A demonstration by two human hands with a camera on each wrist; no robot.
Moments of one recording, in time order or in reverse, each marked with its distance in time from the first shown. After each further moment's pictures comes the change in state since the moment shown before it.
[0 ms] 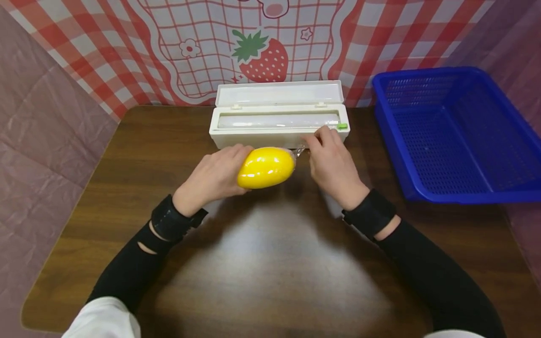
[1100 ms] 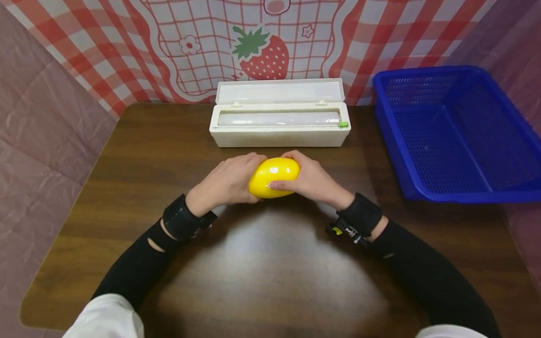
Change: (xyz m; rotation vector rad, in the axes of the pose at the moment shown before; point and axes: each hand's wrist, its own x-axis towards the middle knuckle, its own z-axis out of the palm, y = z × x) left_hand 0.010 0.009 0.018 -0.167 -0.102 0.033; right_hand -0.006 -0.023 0.022 0.653 -0.469 0.500
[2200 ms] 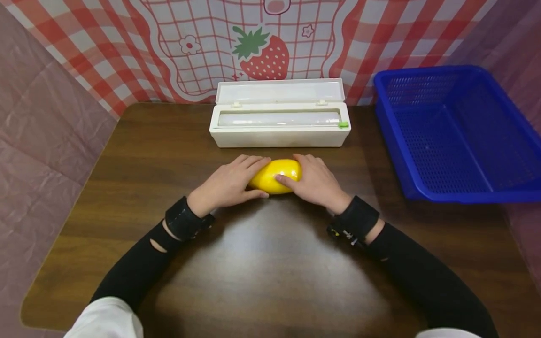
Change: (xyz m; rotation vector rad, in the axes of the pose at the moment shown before) left_hand -0.005 -0.017 0.022 0.110 -0.025 0.033; right_hand 0.004 0.016 0.005 -0.443 0.087 0.056
